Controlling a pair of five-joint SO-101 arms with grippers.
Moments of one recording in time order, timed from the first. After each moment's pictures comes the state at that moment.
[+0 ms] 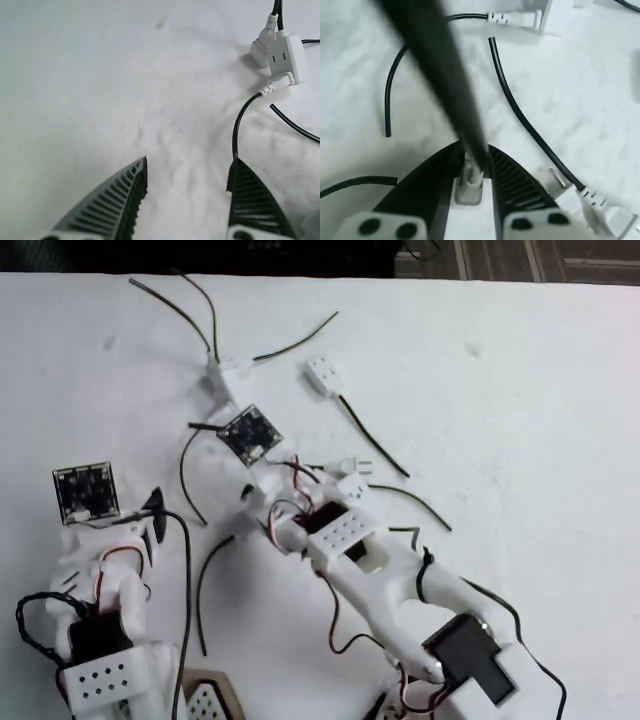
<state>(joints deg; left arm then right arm) -23.1 -88.0 86.2 45.9 -7.0 -40.2 -6.1 45.3 16.0 9.0</state>
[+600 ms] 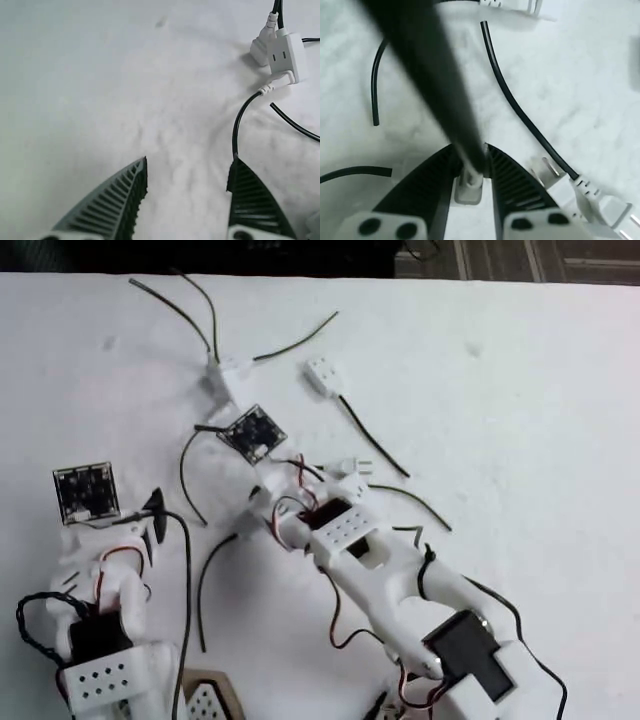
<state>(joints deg) -23.1 -88.0 86.4 45.9 -7.0 -38.8 -5.4 45.1 18.0 9.9</state>
